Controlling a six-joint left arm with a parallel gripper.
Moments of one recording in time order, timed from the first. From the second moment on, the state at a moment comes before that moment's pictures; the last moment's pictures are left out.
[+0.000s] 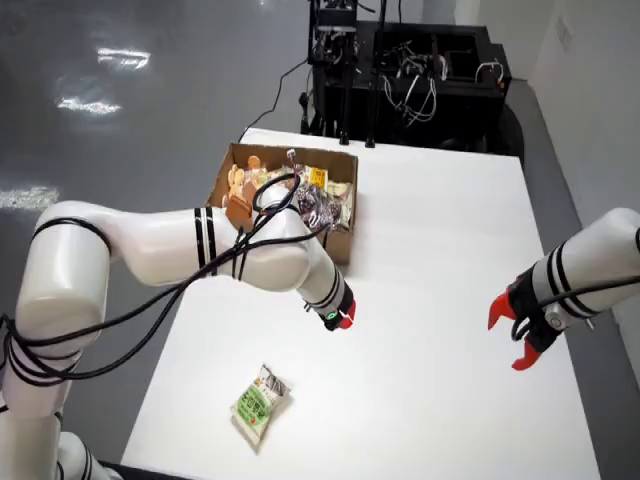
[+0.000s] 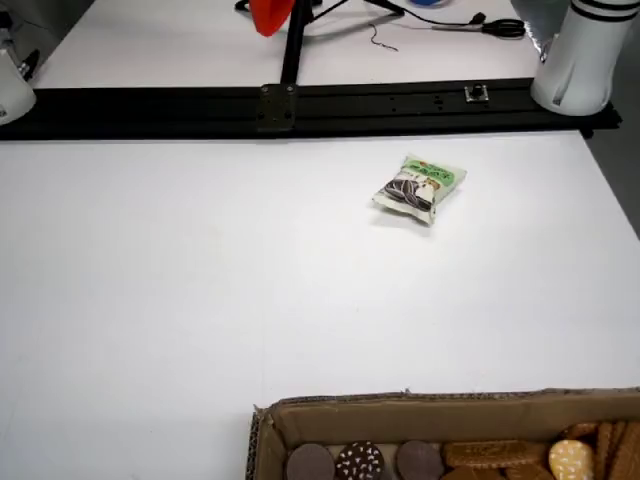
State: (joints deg) arm -65.8 33.8 62.8 9.1 55.6 -22.5
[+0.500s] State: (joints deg) arm -65.4 32.0 65.3 9.2 53.3 -25.8
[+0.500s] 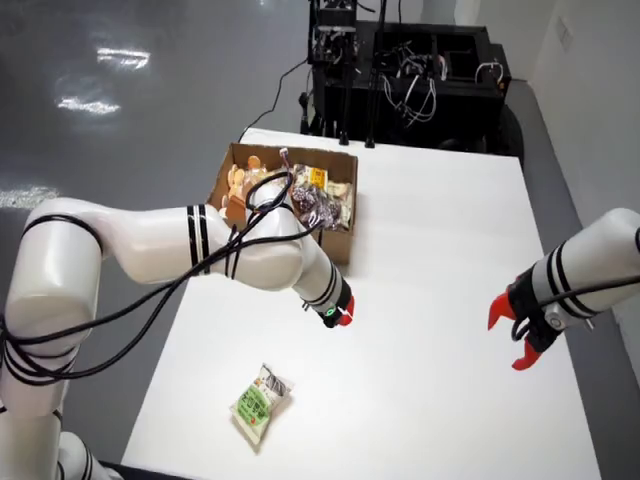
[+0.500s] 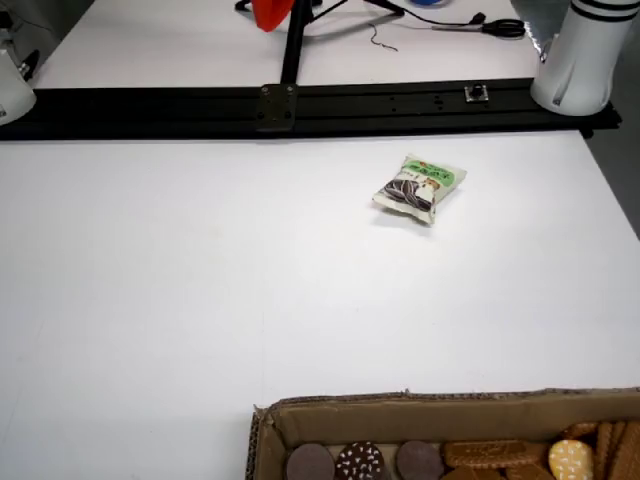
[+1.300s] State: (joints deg) arm -60.1 21.8 79.6 18.3 59.2 -69.0
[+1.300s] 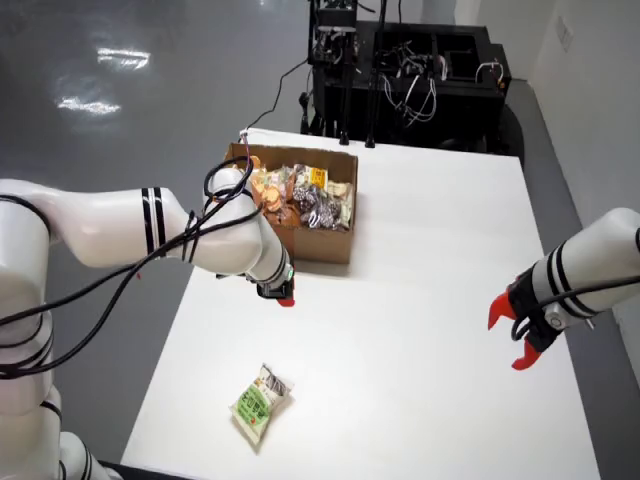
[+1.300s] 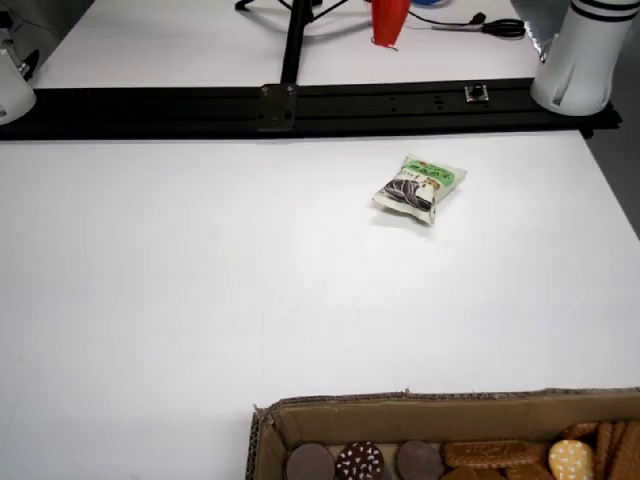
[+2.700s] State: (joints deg) arm -57.8 32.5 82.8 12.5 72.4 -90.2
